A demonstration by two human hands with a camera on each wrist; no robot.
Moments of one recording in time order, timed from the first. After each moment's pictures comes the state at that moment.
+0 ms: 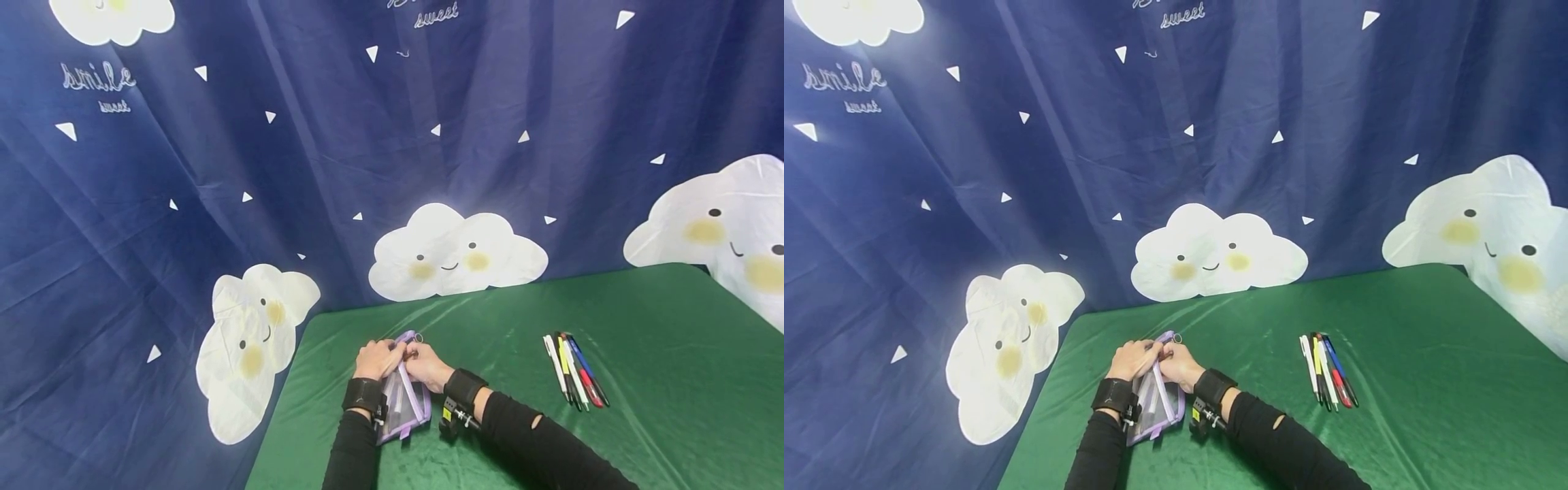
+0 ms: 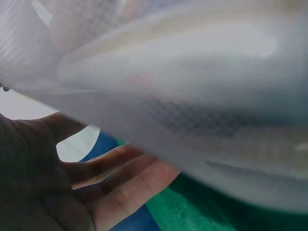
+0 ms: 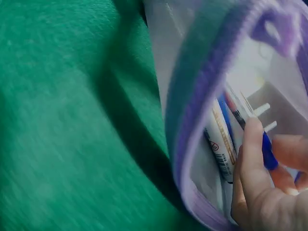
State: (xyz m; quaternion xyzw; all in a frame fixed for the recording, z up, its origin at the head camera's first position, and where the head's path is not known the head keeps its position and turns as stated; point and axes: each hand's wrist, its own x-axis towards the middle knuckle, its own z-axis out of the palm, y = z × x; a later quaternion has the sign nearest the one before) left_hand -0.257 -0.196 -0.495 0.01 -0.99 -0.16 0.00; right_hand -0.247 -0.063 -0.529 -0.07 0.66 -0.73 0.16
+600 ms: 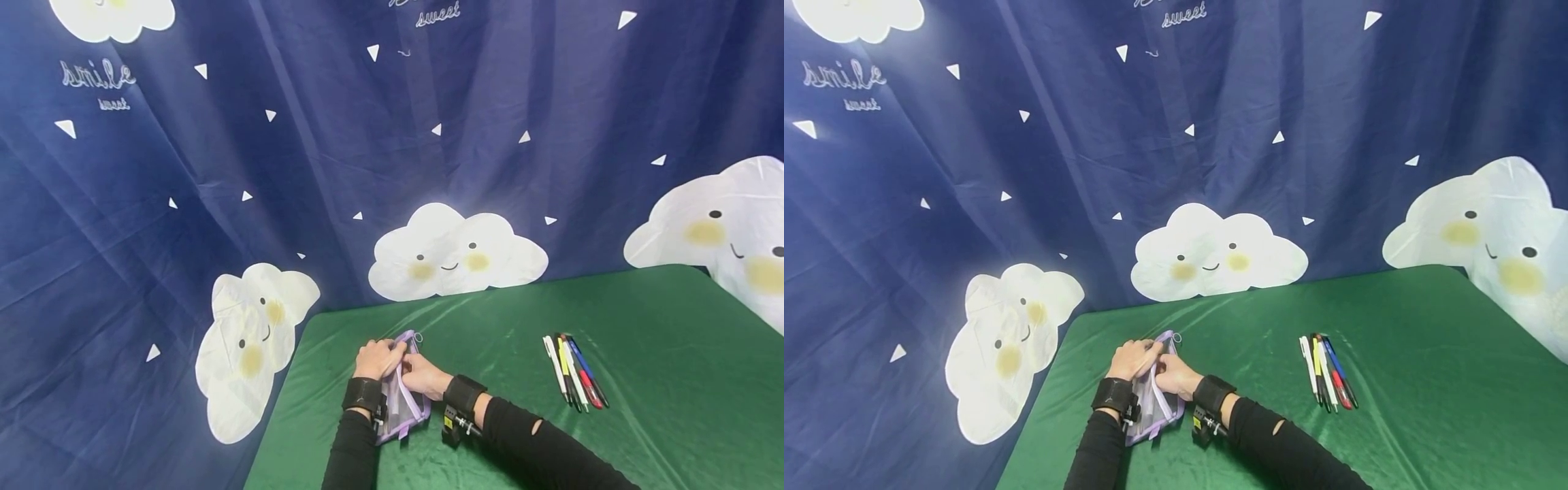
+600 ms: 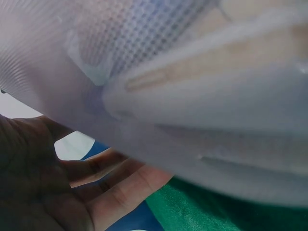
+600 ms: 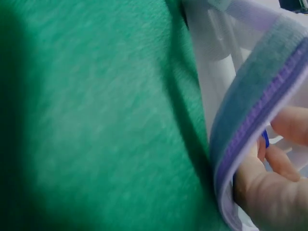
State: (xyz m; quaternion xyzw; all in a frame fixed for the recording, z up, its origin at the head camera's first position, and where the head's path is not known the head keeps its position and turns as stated) left_hand -0.256 -0.195 -0.493 0.02 -0.99 -0.17 0.00; right_hand -0.237 -0.061 -0.529 -0.16 0.72 -0.65 0.18
